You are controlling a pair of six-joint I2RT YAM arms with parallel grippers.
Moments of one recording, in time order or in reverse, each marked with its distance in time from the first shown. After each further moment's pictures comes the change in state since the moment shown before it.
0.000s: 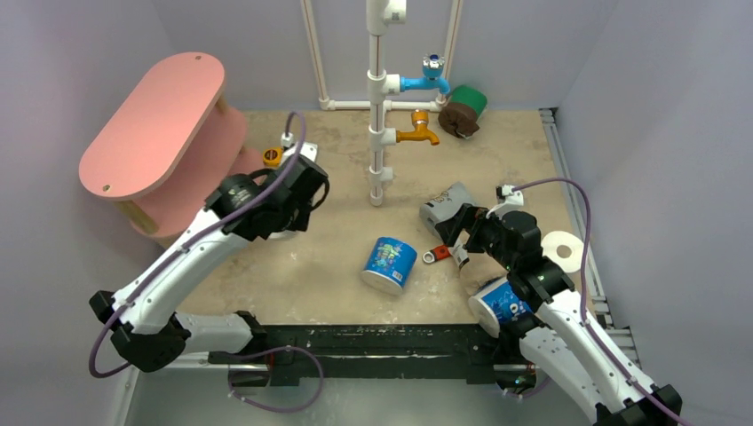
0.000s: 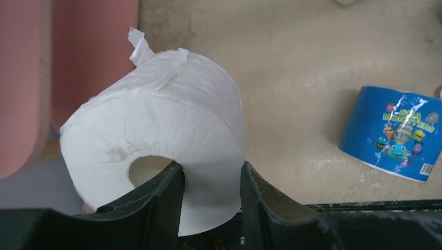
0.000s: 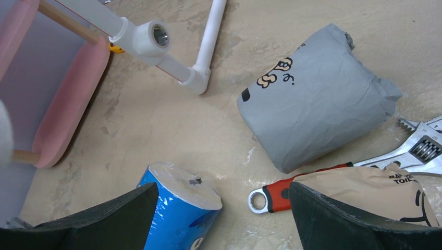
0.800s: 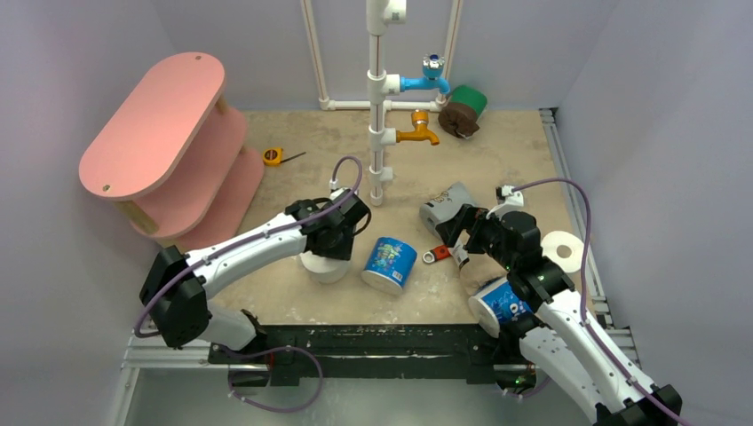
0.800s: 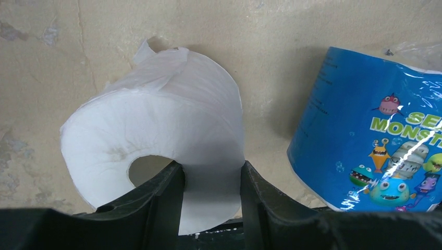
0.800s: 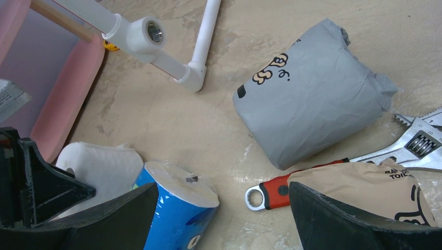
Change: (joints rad) left arm -0.047 0.174 -0.549 0.494 0.304 -0.179; right arm 0.000 0.000 0.000 -0.015 0.008 0.000
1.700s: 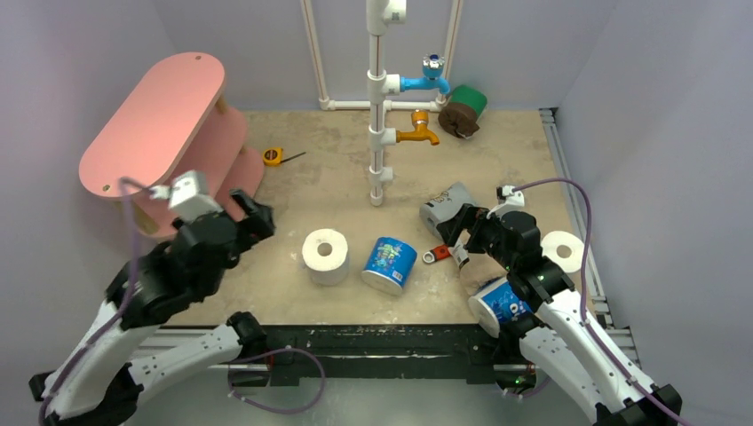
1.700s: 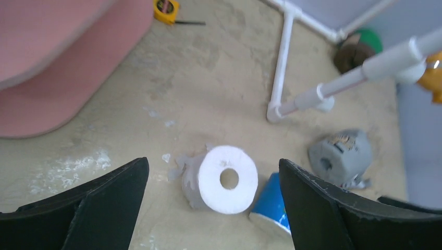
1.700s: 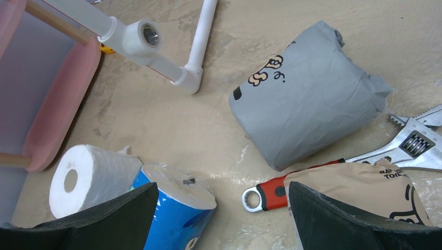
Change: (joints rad) left arm -0.010 -0.628 0.143 -0.211 -0.425 -0.231; right arm 0.000 0.002 0.000 0.000 0.016 0.000
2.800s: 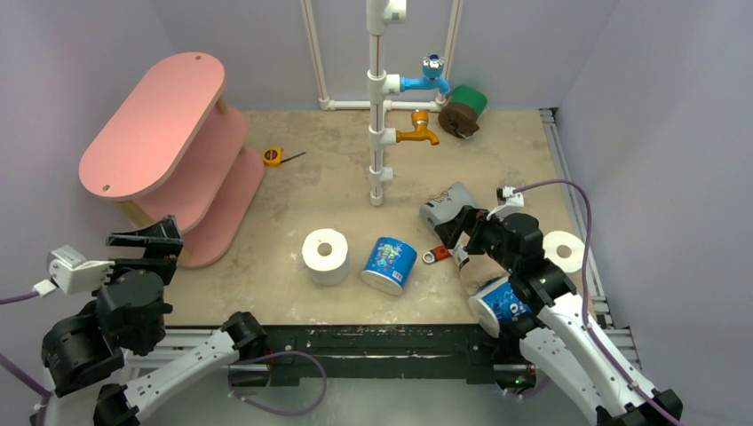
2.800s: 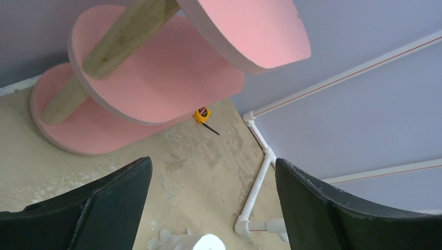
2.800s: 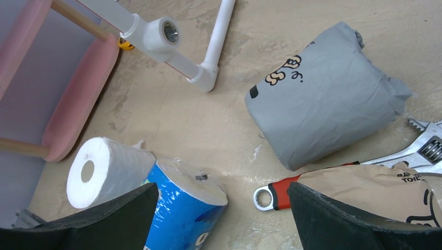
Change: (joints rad) left arm 0.006 -0.453 -0.021 -0.253 -0.540 -0.490; right arm 0.000 -0.029 -0.006 0.009 -0.051 0.000
